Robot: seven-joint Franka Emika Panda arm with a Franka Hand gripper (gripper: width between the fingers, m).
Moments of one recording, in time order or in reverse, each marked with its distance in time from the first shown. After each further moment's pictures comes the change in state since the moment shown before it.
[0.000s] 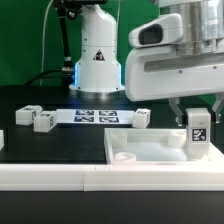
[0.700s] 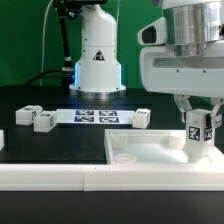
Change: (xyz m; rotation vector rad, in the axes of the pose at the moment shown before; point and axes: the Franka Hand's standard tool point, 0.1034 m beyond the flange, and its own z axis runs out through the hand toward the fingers) arm -0.005 -0.006 0.003 -0.002 0.002 0.739
